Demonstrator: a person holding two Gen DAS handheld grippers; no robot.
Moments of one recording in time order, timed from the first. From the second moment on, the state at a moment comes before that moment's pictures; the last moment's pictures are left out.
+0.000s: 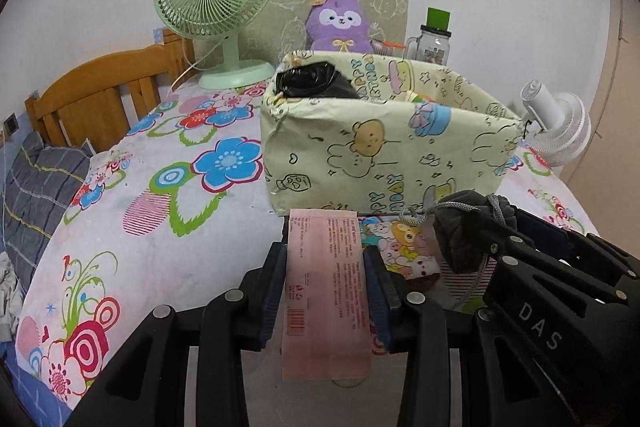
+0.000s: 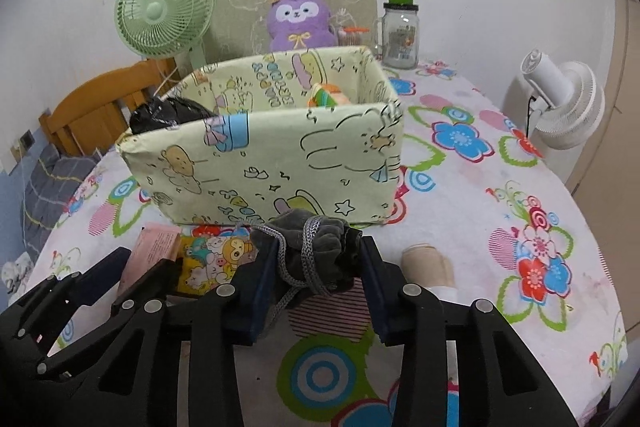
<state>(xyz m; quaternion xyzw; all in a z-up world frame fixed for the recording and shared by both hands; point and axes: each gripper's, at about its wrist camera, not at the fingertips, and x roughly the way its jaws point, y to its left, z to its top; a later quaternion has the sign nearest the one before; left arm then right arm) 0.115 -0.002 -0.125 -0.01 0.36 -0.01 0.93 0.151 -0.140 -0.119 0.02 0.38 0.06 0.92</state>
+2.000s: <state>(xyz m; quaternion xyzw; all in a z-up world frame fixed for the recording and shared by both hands) 0.087 -0.047 -0.048 0.01 0.27 -0.05 0.96 0.094 -0.153 -0.024 0.01 0.27 0.06 0.96</state>
